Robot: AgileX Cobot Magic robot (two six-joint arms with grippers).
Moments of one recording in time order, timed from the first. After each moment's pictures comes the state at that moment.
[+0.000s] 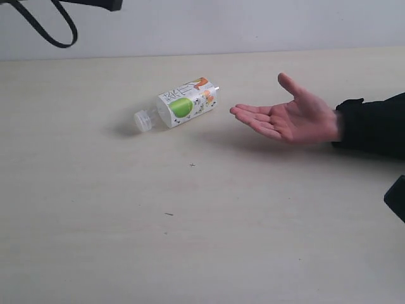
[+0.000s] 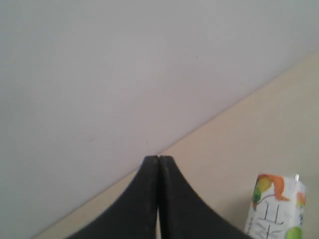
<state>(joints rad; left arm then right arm) -0.24 1.64 -1.18 0.88 -0.05 -0.55 0.29 0.01 -0.01 1.63 0.52 -0.94</state>
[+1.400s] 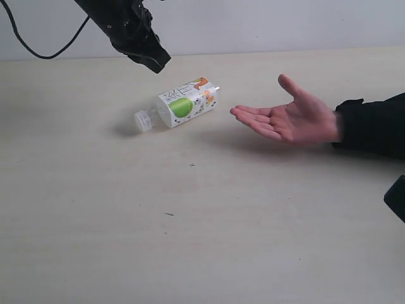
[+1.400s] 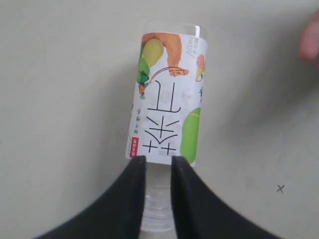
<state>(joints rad) -0.26 2.17 -1.90 -0.30 0.97 0.63 0.29 0.01 -0.01 1.63 0.52 -0.94</state>
